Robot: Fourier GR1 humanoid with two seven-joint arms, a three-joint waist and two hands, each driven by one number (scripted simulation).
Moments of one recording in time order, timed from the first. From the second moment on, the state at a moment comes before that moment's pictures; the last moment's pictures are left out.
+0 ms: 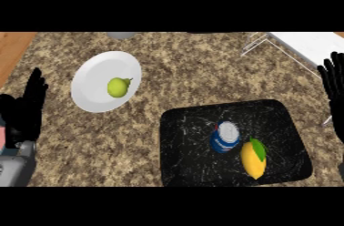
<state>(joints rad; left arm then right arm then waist) -0.16 0.47 -0.07 -1.42 0.16 0.39 0.13 -0.12 -0.50 -0.01 -1.60 -0.29 -0.13 -0.15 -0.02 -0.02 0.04</state>
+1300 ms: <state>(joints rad) -0.24 0.40 -0.07 -1.49 0.31 0.16 0.18 -0.04 -0.69 0.12 -2.15 -0.16 -0.27 0.66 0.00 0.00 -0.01</state>
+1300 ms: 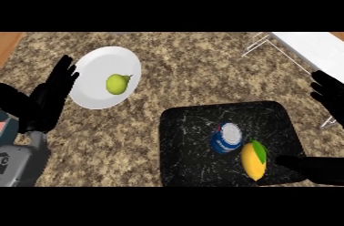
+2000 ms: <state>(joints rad) -0.32 0.36 -0.11 -1.46 0.29 0.16 0.20 -0.39 -0.91 0.44 -2.14 0.05 -0.03 1.16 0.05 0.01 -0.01</state>
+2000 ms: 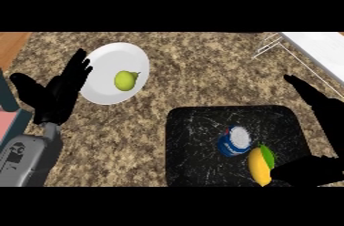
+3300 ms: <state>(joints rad) -0.25 0.36 -0.06 -1.46 0.27 0.14 0.16 -0.61 -0.64 0.78 -1.79 0.16 0.07 1.25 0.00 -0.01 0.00</state>
